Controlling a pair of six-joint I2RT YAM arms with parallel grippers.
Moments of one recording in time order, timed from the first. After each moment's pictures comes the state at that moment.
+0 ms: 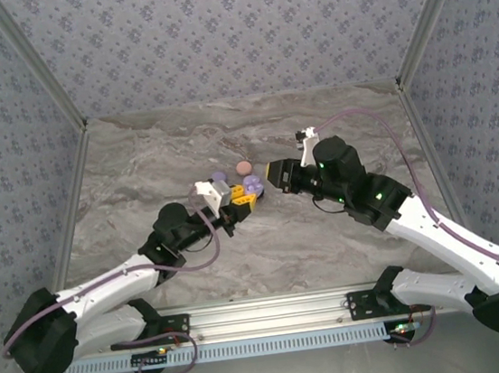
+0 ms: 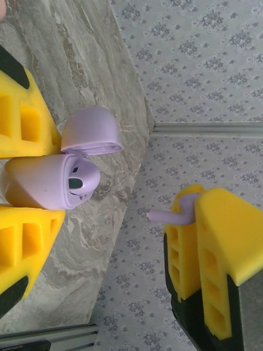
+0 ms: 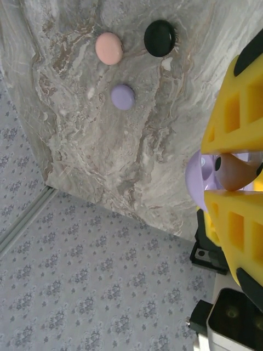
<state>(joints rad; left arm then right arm) -0.84 1.10 0.47 0.66 0.27 -0.12 0.78 1.03 1.06 -0.40 -0.05 0.79</state>
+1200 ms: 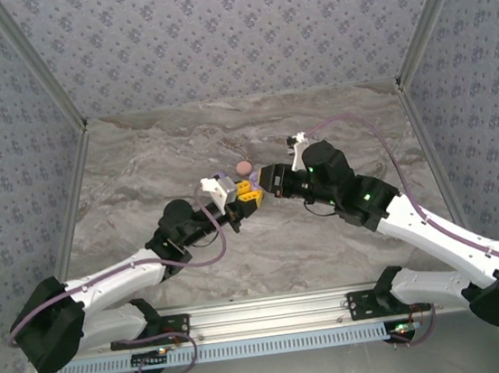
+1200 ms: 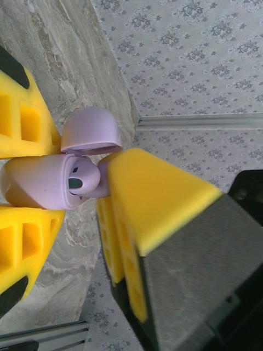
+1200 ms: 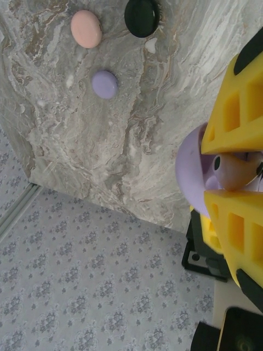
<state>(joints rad) -0.85 1.15 0.51 0.73 0.27 -0.12 0.82 1.08 1.03 -0.35 -0.07 0.84</state>
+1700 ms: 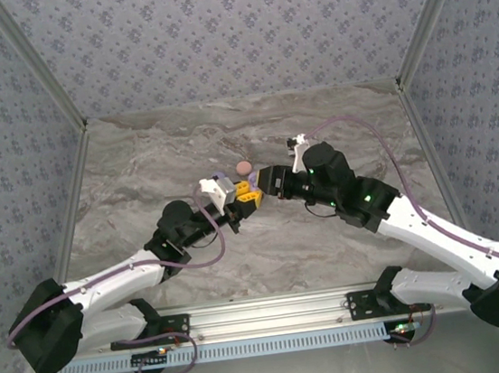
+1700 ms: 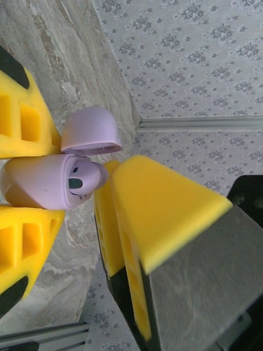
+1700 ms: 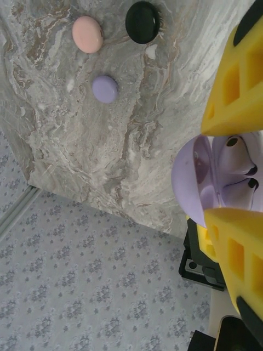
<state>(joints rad) -0.85 1.14 0.50 0.73 0.26 -0.12 0.81 1.06 1.02 -0.36 -0.06 0.81</state>
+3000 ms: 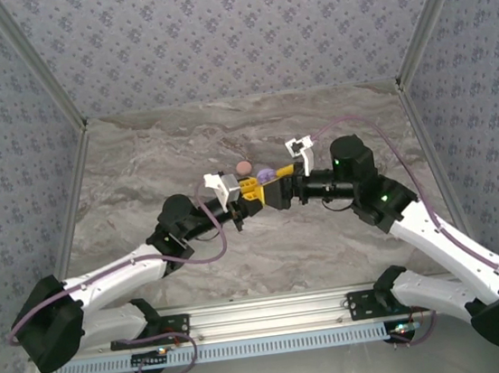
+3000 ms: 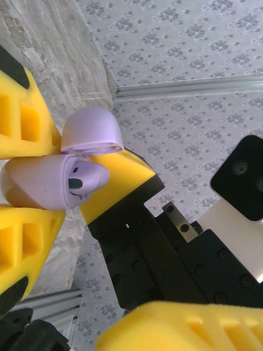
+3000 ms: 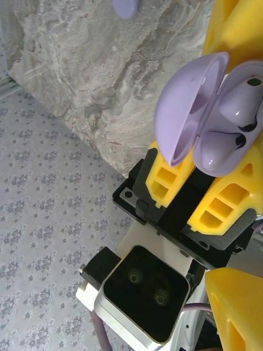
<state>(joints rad) -0.86 1.17 0.58 0.74 0.39 -0.12 0.65 0.97 0.95 -0.23 -0.58 0.52</state>
